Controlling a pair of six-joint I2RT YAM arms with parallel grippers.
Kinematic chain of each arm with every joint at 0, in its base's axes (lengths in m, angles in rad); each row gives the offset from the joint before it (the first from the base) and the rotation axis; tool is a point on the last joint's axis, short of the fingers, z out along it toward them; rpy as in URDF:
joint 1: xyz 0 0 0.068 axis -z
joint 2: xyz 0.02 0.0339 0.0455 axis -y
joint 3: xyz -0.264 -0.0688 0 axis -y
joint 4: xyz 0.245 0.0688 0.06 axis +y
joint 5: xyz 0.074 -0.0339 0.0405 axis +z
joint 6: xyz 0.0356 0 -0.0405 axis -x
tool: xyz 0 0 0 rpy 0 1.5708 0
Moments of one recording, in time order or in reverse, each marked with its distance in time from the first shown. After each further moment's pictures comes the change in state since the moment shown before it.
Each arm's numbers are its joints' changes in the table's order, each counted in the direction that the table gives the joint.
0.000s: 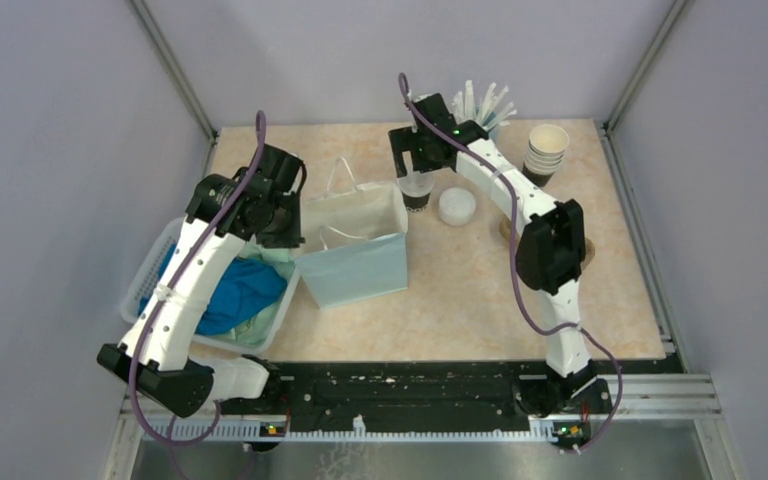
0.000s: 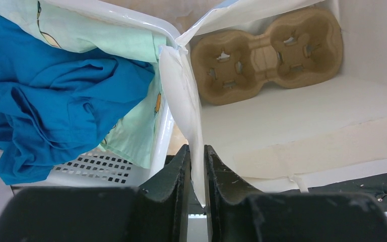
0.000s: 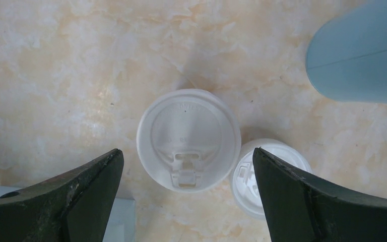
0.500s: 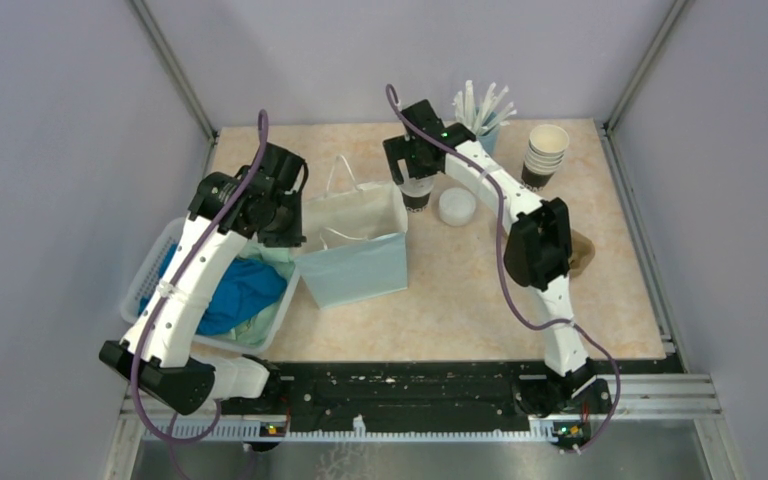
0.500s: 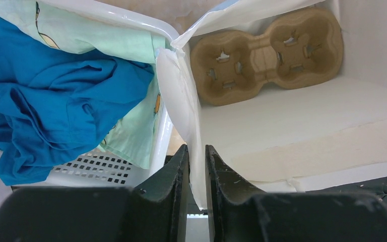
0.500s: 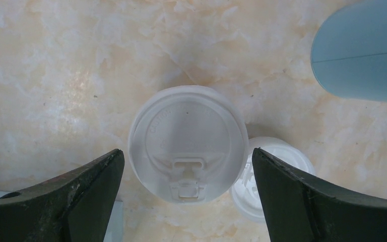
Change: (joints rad) left arm 0.000 -0.015 0.008 0.001 -0.001 0.000; right arm -0.028 -0.092 0.089 0.072 -0.050 0.043
